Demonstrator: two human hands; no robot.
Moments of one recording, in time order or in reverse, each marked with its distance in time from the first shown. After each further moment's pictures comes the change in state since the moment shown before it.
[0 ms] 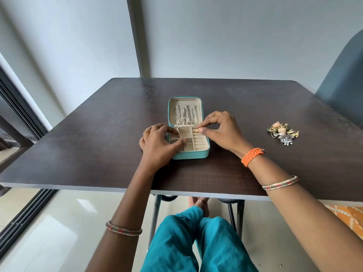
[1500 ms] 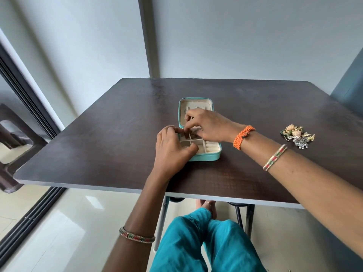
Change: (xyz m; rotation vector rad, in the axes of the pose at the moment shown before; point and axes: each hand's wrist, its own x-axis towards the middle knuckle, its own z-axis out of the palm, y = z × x) left_hand -0.006 0.002 0.006 0.021 -0.012 0.044; right_hand 0.045 -0.038 0.020 -0.439 -0.494 -0.451
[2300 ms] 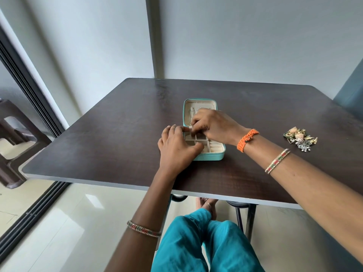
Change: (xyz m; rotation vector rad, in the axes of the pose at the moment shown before) left_hand 0.000 0.004 0.004 0.078 0.022 -0.062; right_hand -0.007 -0.002 -0.001 -0.079 0.093 -0.061
